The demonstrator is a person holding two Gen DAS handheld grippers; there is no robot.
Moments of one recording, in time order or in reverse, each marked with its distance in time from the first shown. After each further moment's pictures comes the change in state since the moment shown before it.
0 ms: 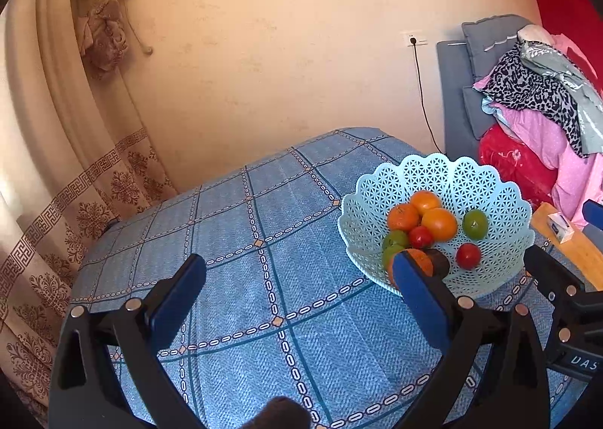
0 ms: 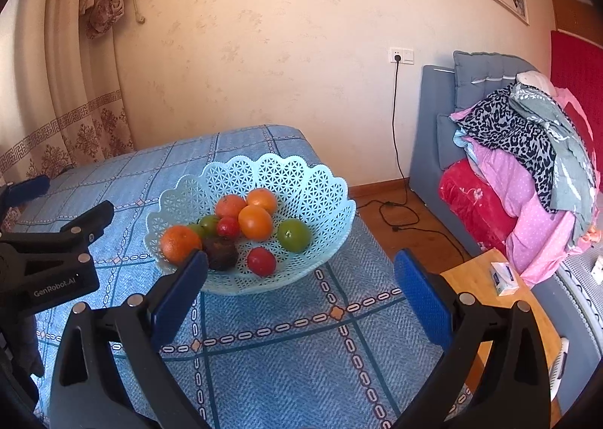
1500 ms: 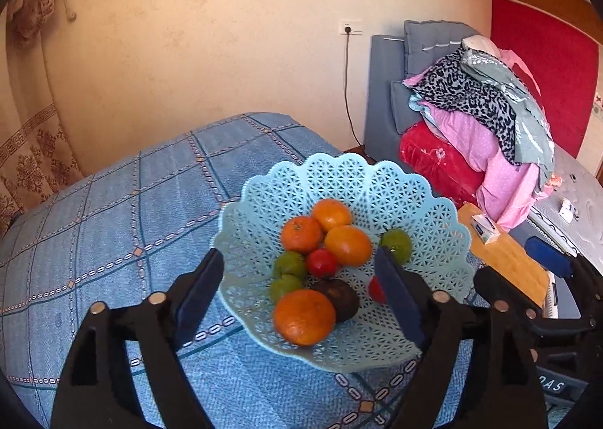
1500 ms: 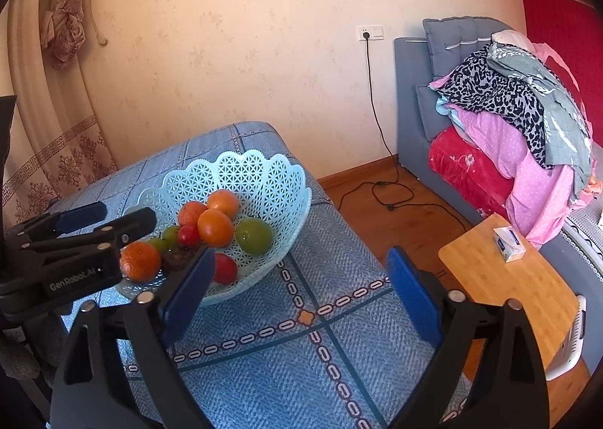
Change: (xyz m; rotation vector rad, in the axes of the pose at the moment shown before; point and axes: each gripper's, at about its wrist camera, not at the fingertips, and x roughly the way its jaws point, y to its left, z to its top) left arm 0.056 -0.034 0.027 -0.047 0.071 -0.364; right arm 0.024 -0.039 -0.006 0.165 0.022 -0.028
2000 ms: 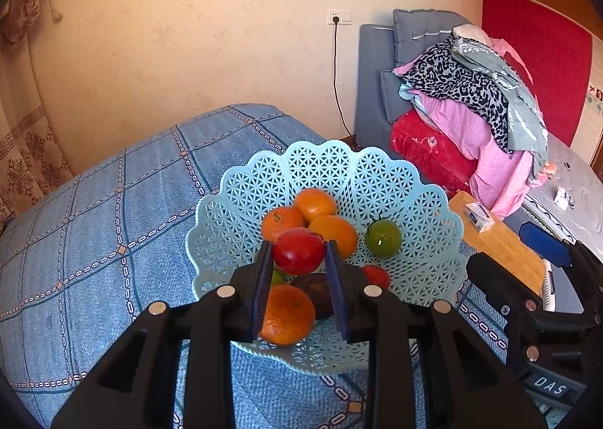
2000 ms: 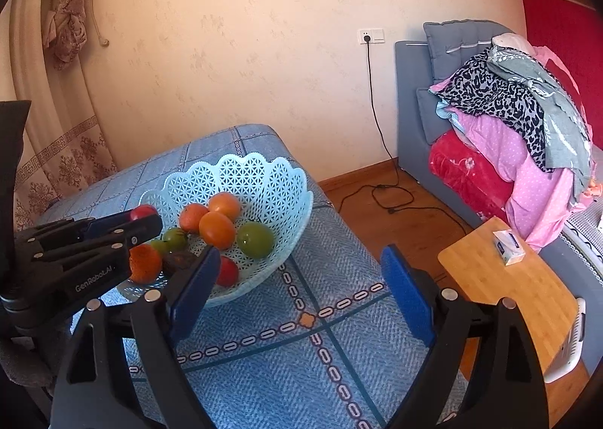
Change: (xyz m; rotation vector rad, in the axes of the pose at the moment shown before) left arm 0.013 -0.015 -0.003 0.035 0.040 -0.038; right arm -0.002 0.001 0.001 -0.002 -0.005 0.000
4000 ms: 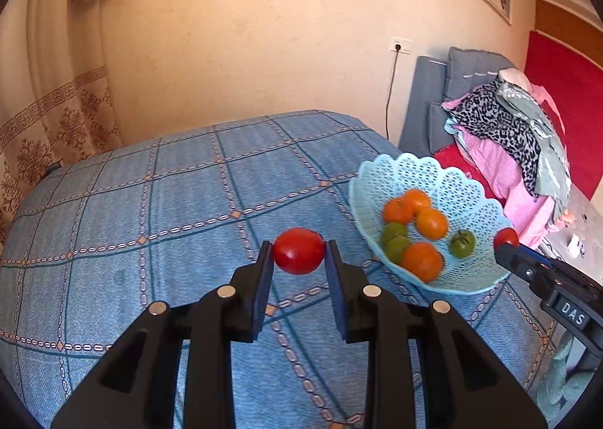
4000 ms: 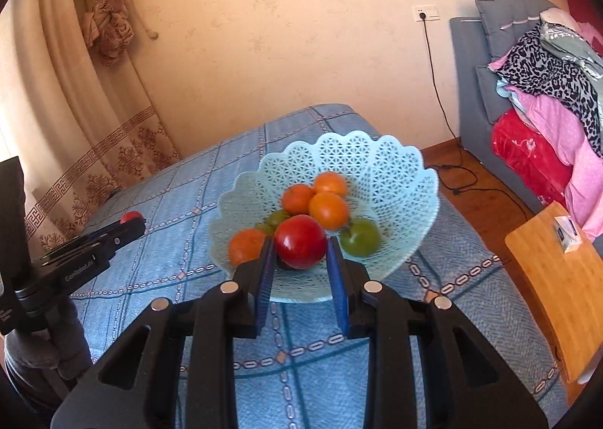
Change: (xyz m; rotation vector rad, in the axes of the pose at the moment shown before) left arm -0.068 0.101 -0.040 -0.172 -0.057 0.097; right arm -0.004 0.052 -0.001 0.020 0.080 0.242
